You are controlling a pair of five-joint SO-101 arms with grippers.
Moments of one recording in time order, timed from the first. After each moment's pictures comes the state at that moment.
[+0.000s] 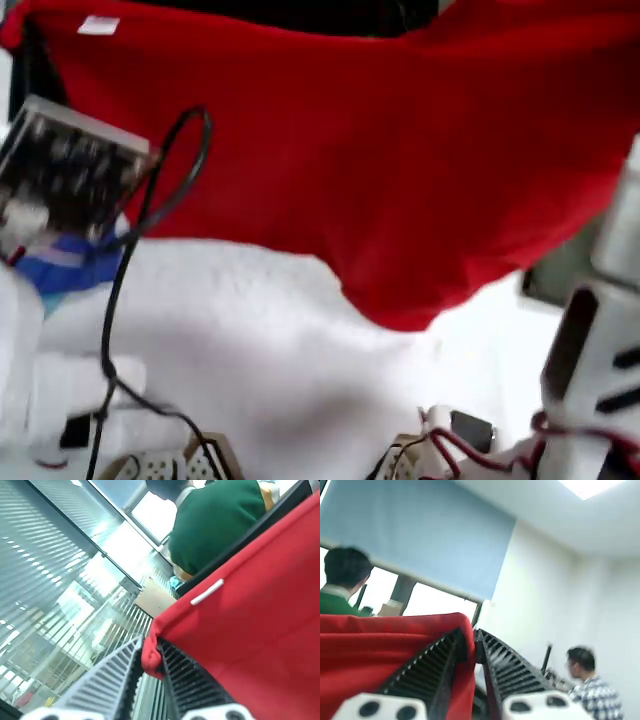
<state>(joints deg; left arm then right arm) -8.1 -7.2 -86.9 102.2 -41.2 17.8 -37.2 -43.4 55.1 17.3</state>
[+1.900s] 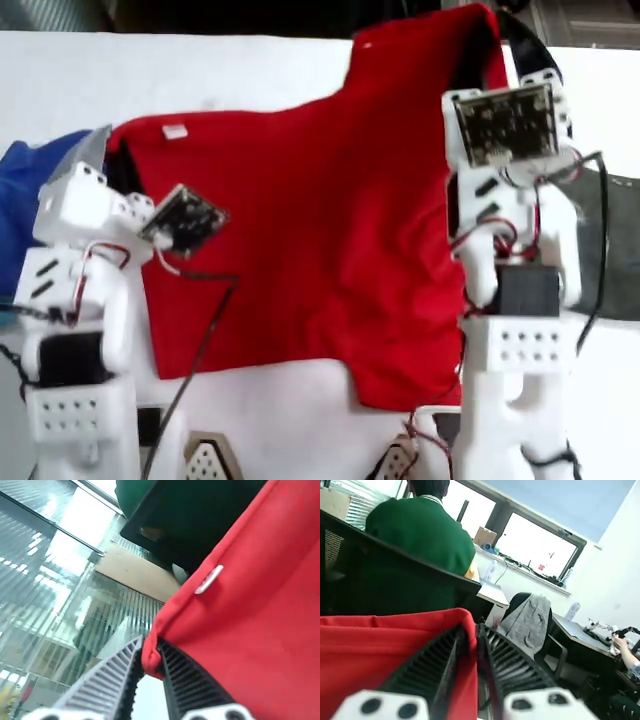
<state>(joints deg) -10.1 -63.2 50.3 34.0 -52.3 -1.3 -41.2 23.9 14.9 25.6</state>
